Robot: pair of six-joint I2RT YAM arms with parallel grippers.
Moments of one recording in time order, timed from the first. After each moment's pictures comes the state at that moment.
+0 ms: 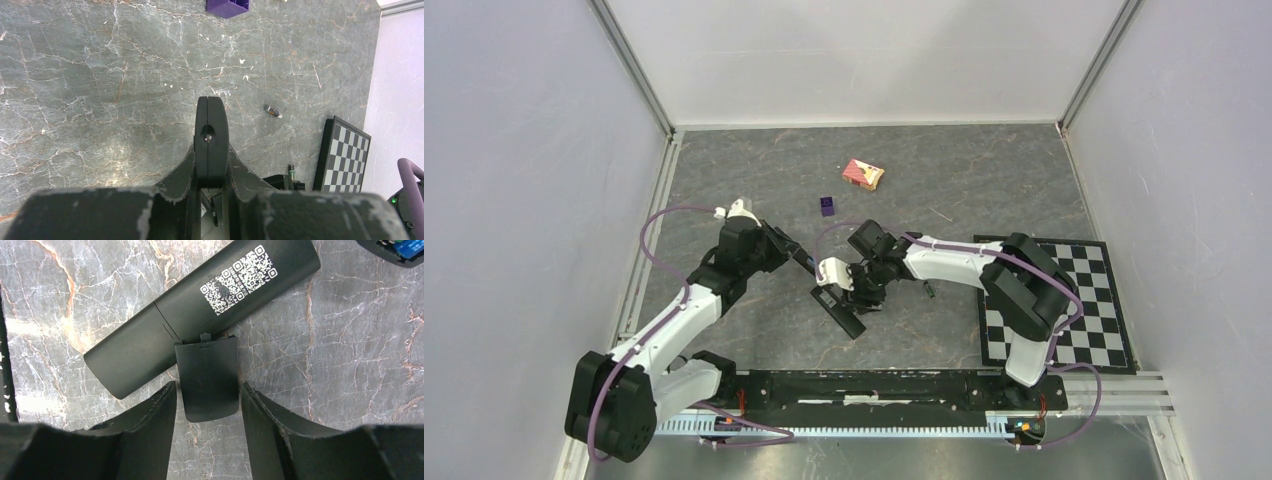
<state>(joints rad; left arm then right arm) -0.35 1.05 0.55 -0.08 0.03 -0.86 0.87 1.82 1.10 -0.42 -0.46 -0.73</state>
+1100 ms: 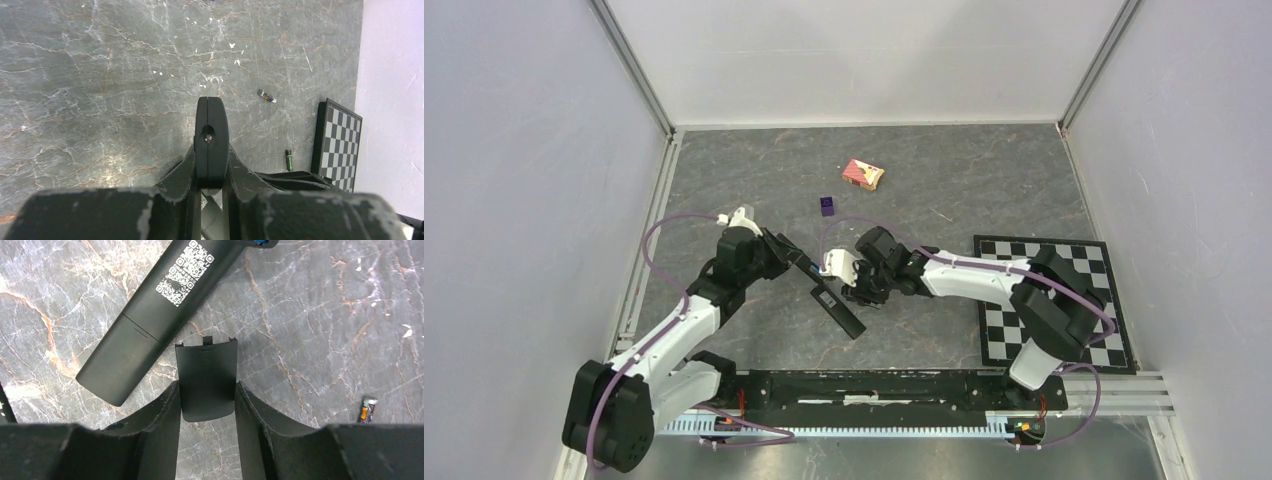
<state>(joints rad) -0.35 0.99 0.46 -0.01 0.09 -0.84 0.92 1.67 0.96 -0.25 -0.23 -0.47</state>
